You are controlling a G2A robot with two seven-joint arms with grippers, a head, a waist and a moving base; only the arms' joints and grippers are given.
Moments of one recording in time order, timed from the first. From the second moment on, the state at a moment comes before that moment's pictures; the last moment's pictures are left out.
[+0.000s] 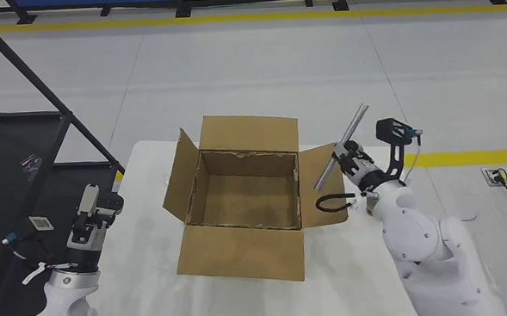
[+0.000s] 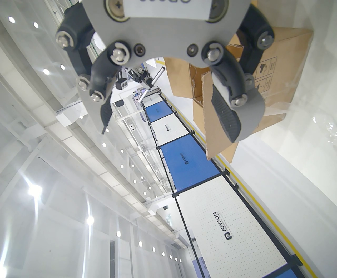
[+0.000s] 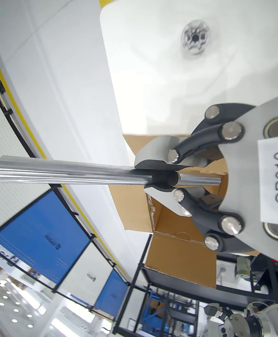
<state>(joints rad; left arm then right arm) 1.47 -1.21 -1.80 -1.91 -0.16 -0.27 -0.23 -0.88 -1.25 1.23 -1.86 -0.75 0.48 0.61</state>
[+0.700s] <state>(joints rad) 1.47 -1.21 -1.80 -1.91 -0.16 -0.27 -0.23 -0.18 -1.62 0.36 -0.88 -0.92 0.19 0.89</state>
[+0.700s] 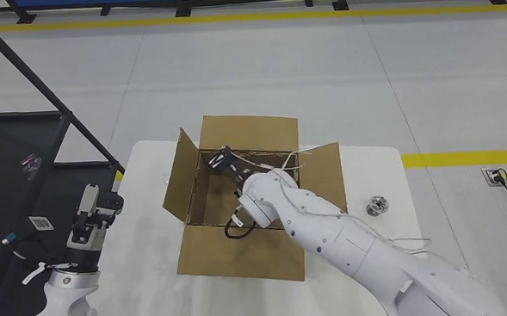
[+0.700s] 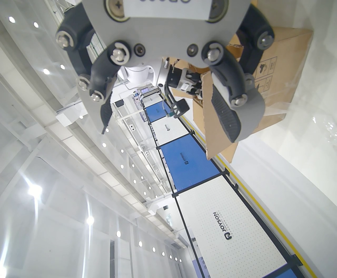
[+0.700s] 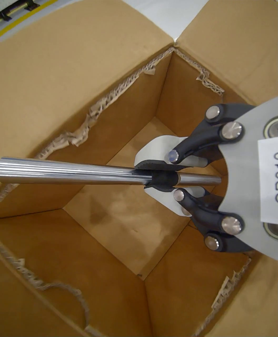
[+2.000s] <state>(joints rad) 1.47 -1.21 -1.80 -1.91 -0.16 -0.27 -0.23 -0.09 -1.97 0.33 -0.15 -0.83 -0.05 0.89</state>
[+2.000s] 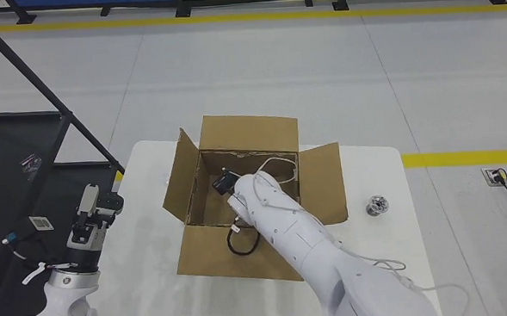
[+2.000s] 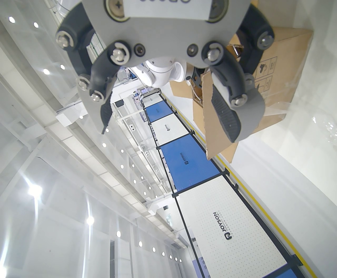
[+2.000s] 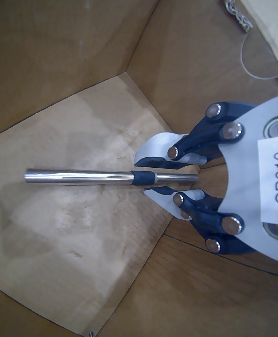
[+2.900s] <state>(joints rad) 1.47 -1.21 -1.80 -1.91 -0.16 -0.27 -0.23 -0.04 -1.91 0.45 -0.31 -0.76 -0.16 0.83</state>
